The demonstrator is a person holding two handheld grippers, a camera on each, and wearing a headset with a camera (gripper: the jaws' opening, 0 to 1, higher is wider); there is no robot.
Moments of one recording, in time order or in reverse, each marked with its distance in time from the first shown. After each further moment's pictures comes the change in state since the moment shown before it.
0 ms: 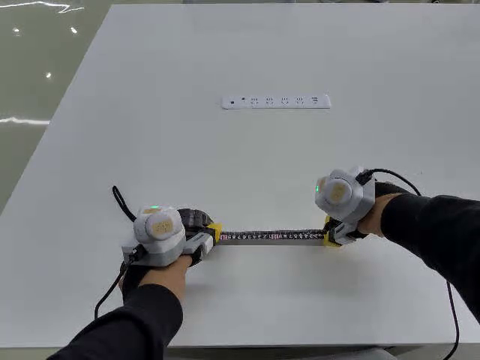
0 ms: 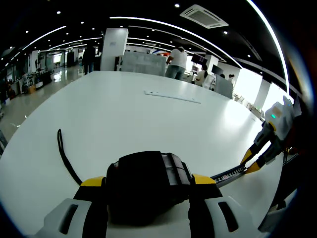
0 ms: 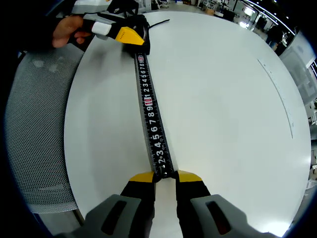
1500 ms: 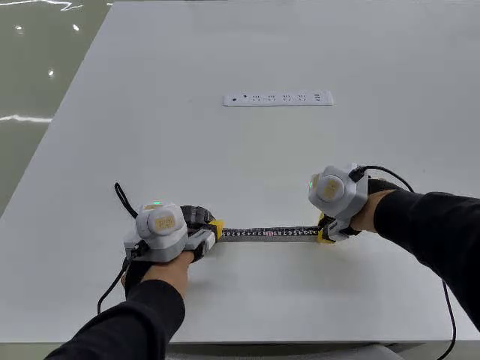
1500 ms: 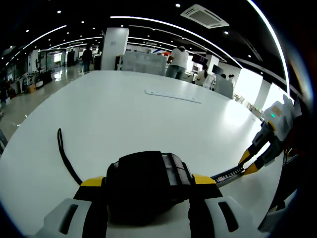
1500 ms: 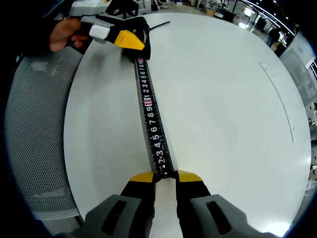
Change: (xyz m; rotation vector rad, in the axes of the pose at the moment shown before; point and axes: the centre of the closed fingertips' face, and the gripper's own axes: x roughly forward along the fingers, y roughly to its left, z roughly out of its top) left arm 0.001 0.000 0.000 -0.005 0.005 0.001; right arm 0.005 0.001 0.014 0.001 -0.010 -0.001
